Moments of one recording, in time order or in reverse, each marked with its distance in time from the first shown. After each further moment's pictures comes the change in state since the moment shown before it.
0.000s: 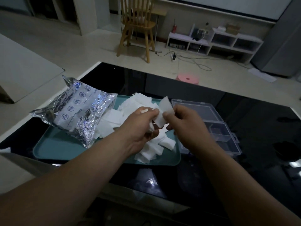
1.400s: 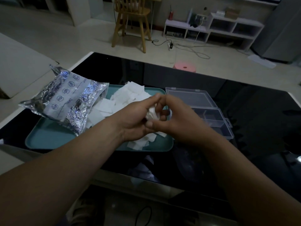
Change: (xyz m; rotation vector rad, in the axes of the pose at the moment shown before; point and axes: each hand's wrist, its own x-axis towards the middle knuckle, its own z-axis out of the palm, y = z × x) left_hand 0.004 -0.004 0.007 0.009 -0.359 -0.202; right_hand -0.018 0.006 -0.020 -0.164 -0.226 -0.244
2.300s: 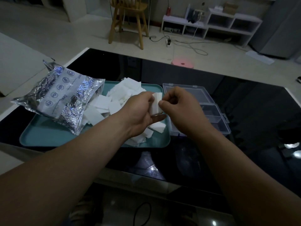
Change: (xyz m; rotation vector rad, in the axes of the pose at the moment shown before) left_hand 0.013 -0.007 0.017 -0.028 0.226 0.165; right_hand 0.009 0.014 0.002 0.079 0.283 0.186
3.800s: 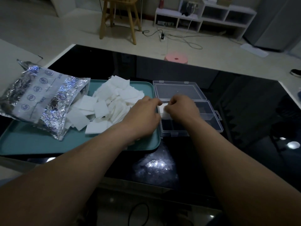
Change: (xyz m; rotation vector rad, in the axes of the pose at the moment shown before) left_hand 0.035 -0.032 0.015 1.462 0.033 0.468; right_hand 0.060 0.079 -0.002 -0.419 0.004 0.310
